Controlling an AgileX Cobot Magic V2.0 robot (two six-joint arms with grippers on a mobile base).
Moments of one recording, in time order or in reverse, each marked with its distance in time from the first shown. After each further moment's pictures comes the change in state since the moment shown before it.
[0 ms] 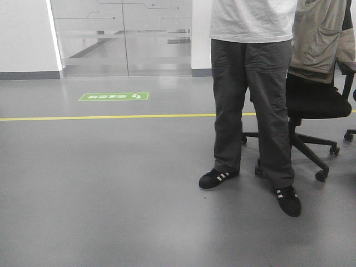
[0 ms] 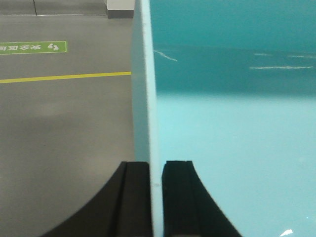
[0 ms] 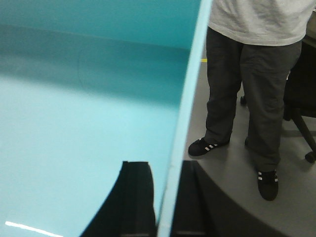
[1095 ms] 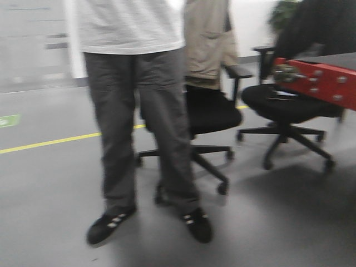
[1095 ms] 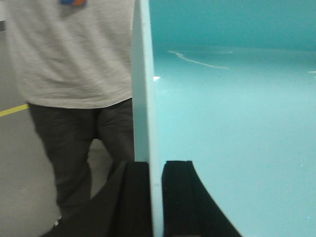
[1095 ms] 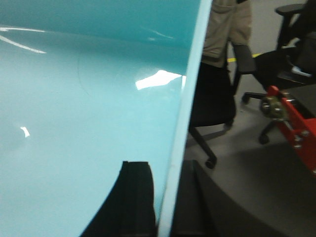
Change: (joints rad) left arm 0.000 0.000 0.000 0.005 0.000 0.000; right arm 0.000 0.000 0.000 0.000 -0.008 -0.002
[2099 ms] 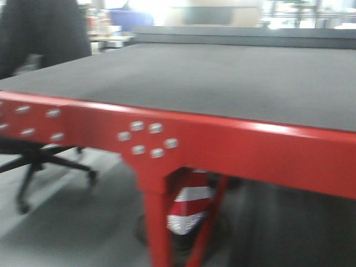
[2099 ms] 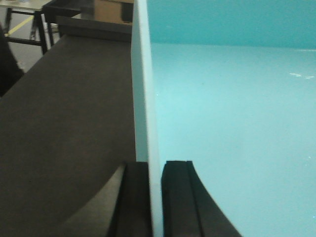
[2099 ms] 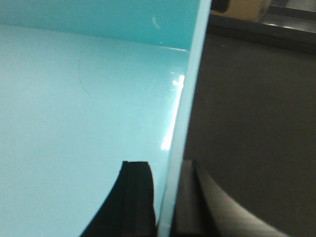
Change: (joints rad) left arm 0.000 0.000 0.000 0.019 -0.002 -0.002; right arm 0.000 0.000 0.000 0.002 0.000 0.000
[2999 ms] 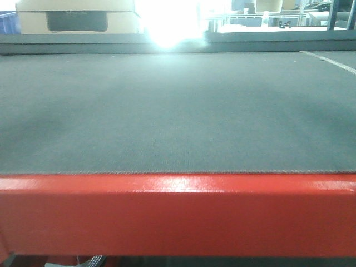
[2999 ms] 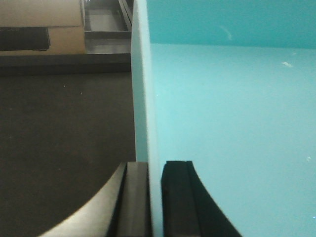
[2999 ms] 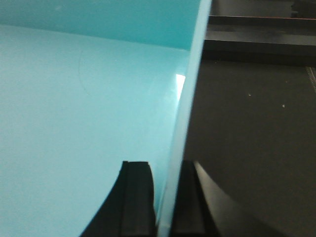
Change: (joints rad) left arm 0.000 0.000 0.000 0.000 0.000 0.000; right arm 0.000 0.000 0.000 0.000 0.000 0.000
